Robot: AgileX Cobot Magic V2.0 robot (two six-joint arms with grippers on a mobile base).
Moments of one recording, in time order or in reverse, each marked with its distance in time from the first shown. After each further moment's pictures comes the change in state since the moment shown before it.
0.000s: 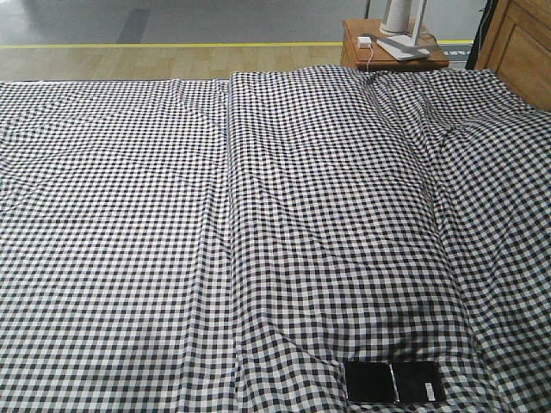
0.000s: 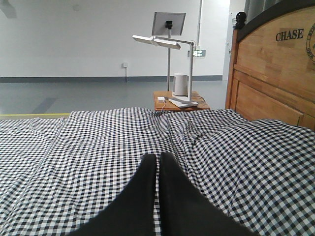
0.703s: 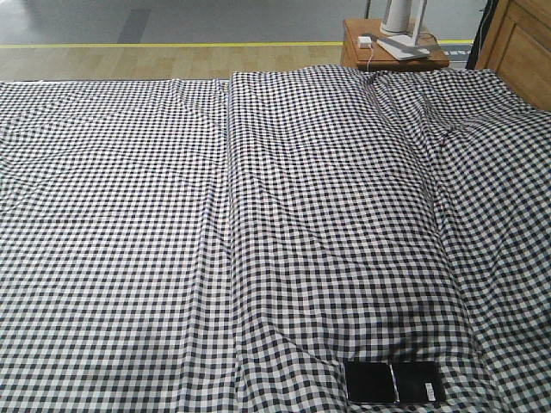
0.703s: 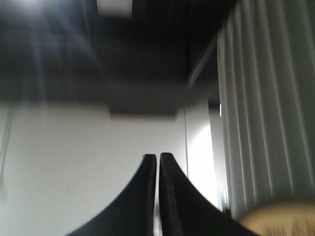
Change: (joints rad) left arm 0.000 0.000 0.000 0.000 0.000 0.000; right arm 0.000 0.002 -0.221 0.001 -0.483 -0.001
